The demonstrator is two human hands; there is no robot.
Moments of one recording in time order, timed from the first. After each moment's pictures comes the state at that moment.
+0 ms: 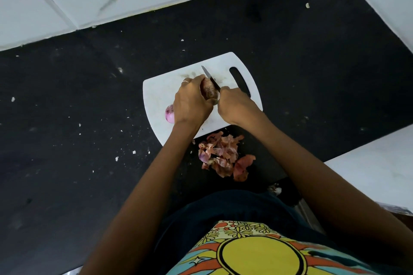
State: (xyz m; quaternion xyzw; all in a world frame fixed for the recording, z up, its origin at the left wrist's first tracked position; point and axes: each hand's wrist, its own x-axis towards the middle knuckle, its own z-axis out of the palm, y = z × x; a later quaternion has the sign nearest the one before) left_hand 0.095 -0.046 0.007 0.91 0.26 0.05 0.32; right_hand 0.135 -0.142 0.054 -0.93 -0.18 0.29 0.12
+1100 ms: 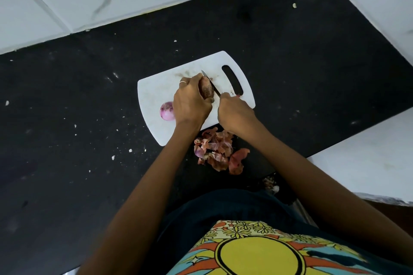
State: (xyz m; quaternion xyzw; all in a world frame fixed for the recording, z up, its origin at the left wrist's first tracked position) left_hand 0.090 -0.061 -0.001 0.92 0.25 0.08 0.30; right_hand 0.112 -0.162 0.043 -0.94 -0.16 0.27 0.11
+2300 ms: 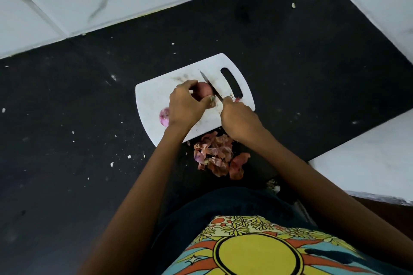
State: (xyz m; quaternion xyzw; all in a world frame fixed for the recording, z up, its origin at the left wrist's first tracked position) left_hand 0.093 -0.045 0.006 0.85 0.27 0.05 0.45; right_hand 0.113 -0.175 0.039 -0.94 -0.19 0.24 0.13
